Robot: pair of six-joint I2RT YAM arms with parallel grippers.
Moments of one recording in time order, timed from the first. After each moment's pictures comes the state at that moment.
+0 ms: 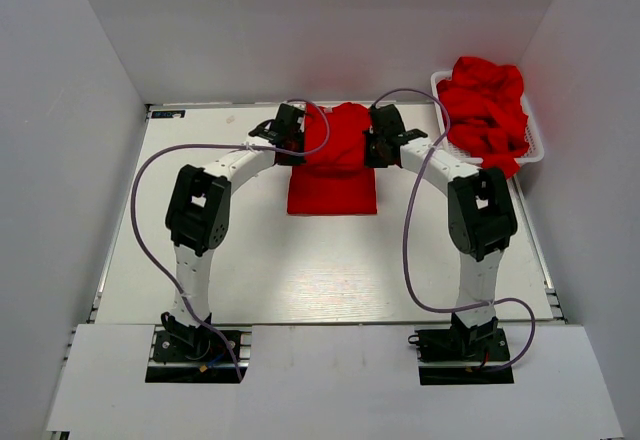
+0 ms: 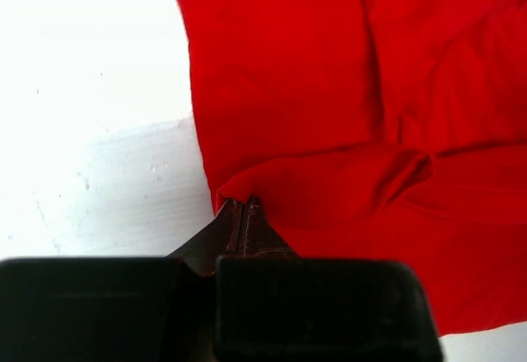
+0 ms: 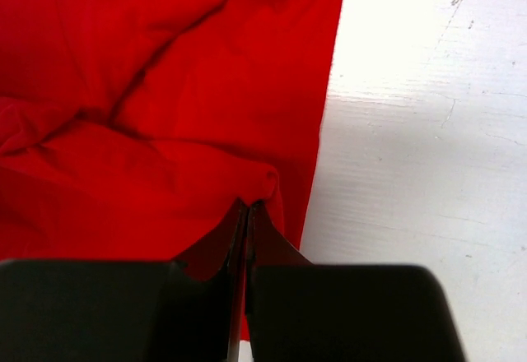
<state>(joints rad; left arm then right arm) -0.45 2.11 1.67 -0.43 -0.13 -0.30 0.43 1.99 1.53 -0.40 0.05 0.30</state>
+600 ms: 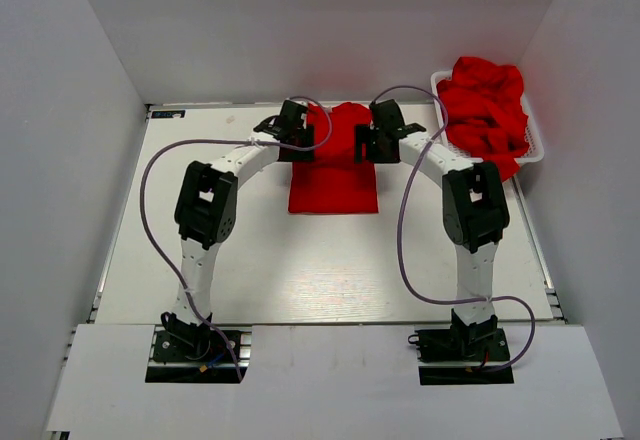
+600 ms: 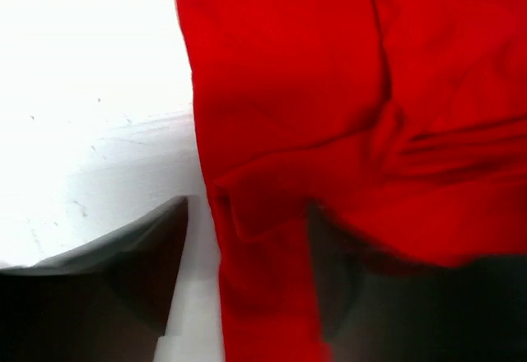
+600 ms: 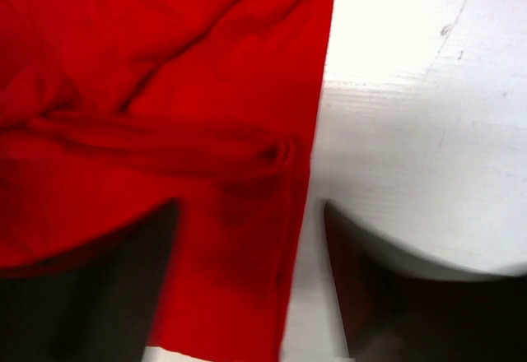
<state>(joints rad) -0.45 2.21 1.78 -0.46 -0.14 -0.30 0.41 2.08 1.62 -0.43 0.04 0.29</state>
